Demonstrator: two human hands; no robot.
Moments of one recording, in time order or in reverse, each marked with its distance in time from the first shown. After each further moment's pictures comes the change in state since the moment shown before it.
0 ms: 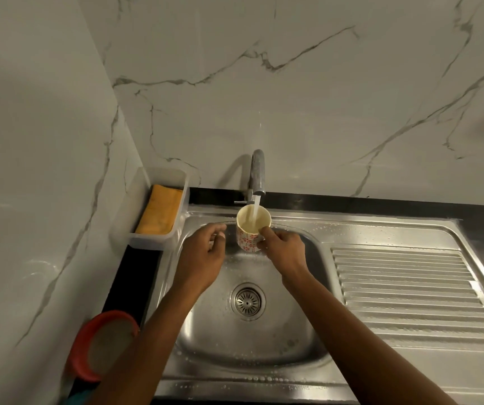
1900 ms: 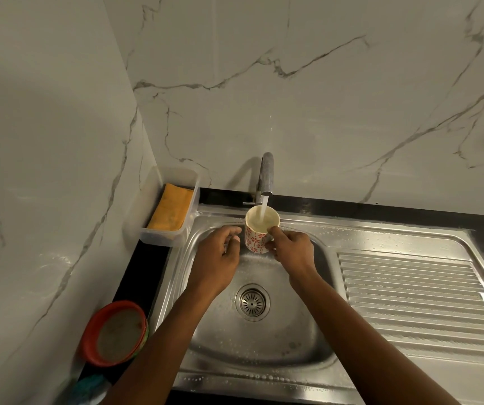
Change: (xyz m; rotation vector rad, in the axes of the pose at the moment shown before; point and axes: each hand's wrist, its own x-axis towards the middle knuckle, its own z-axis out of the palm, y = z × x) left_hand -0.021 0.021 0.004 -0.016 -0.011 -0.021; right_hand -0.008 -0.007 -0.005 0.008 0.004 -0.019
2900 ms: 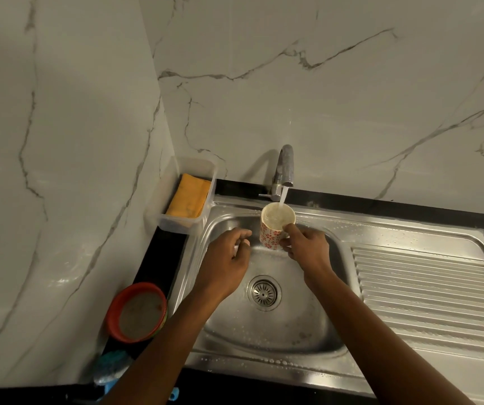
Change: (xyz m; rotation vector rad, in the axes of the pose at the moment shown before) left_hand -0.030 -0.014 -0.024 0.002 -0.060 0.013; right_hand -0.020 0.004 0.006 0.036 0.015 0.012
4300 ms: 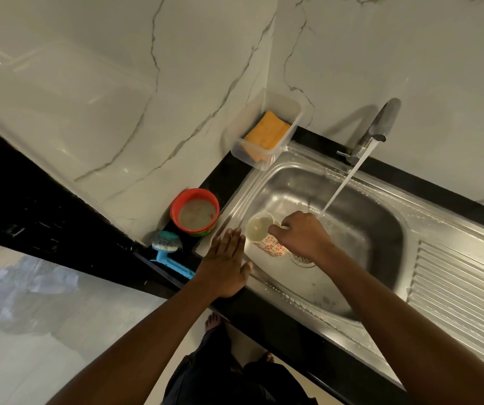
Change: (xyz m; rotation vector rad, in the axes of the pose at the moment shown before) left_hand -0.144 -0.133 0.022 0.816 -0.396 -0.296; right_hand -0.054 0.036 0.062 -0.985 -0.665 -0.590
